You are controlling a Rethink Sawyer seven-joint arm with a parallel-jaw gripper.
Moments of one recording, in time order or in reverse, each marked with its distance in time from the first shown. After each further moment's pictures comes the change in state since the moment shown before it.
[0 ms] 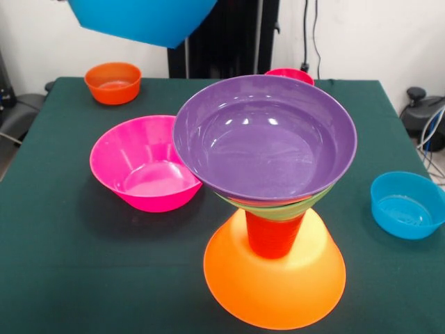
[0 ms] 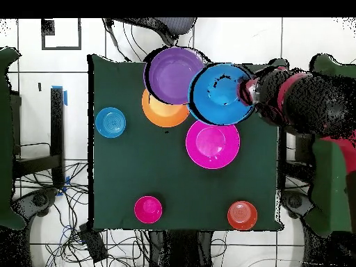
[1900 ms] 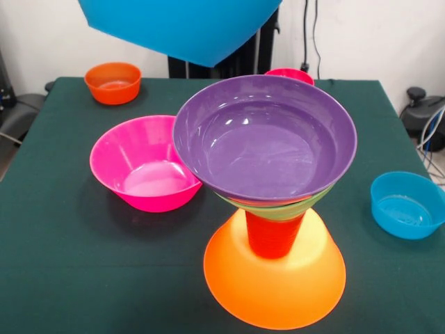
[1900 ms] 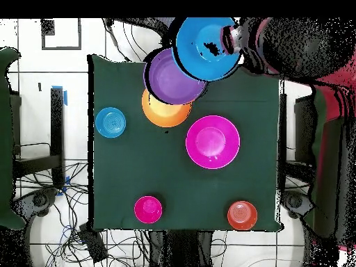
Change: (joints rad) arm 0.310 0.100 -0.226 -0.401 0.003 0.107 0.144
